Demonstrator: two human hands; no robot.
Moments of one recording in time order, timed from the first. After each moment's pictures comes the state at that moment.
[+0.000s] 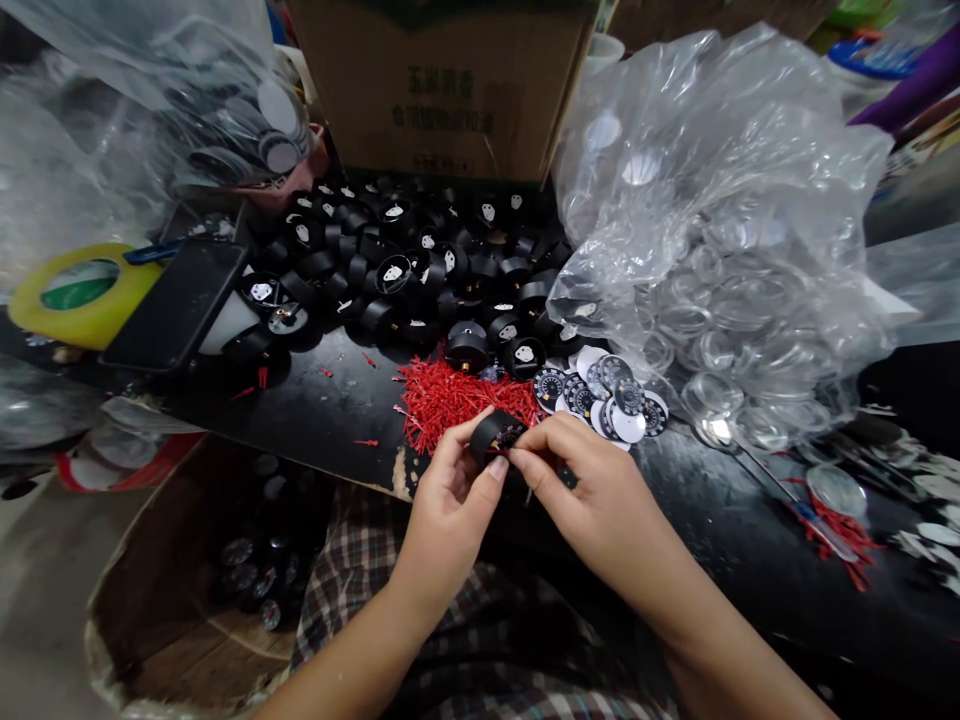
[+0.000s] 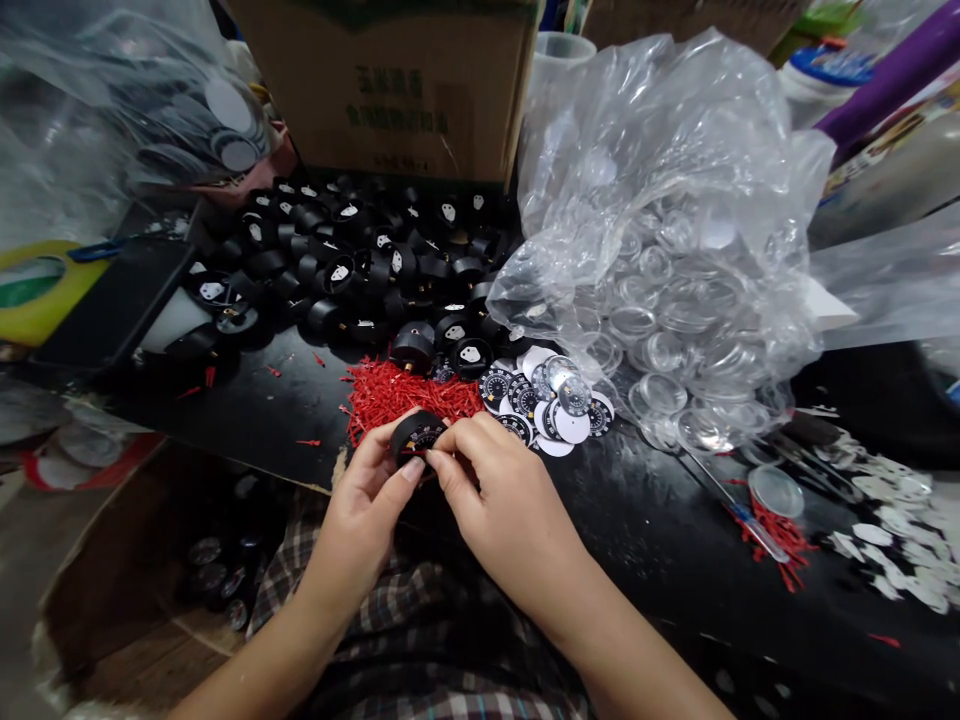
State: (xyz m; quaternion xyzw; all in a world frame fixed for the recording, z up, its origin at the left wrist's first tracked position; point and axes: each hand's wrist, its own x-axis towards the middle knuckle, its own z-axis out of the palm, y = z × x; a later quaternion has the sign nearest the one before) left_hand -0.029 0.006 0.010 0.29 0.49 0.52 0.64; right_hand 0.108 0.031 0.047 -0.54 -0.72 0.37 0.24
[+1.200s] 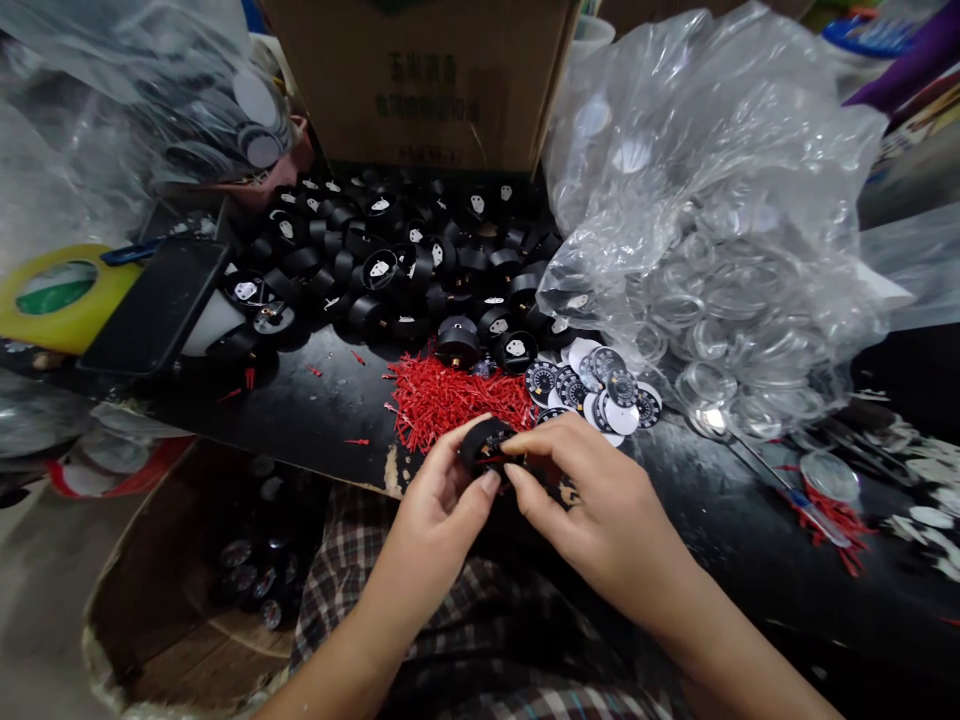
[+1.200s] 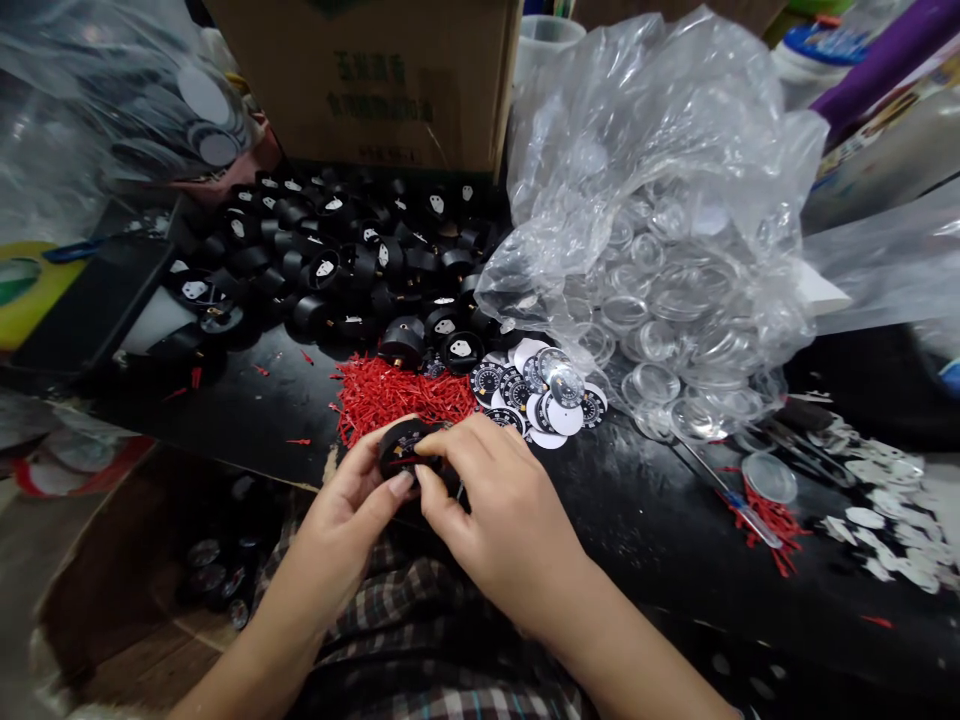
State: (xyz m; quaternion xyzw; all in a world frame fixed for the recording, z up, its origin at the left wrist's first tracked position) left_hand -0.036 0.001 0.018 0.30 0.50 0.45 0.68; right_hand 0.112 0.022 0.046 -0.50 -0.77 0.28 0.29
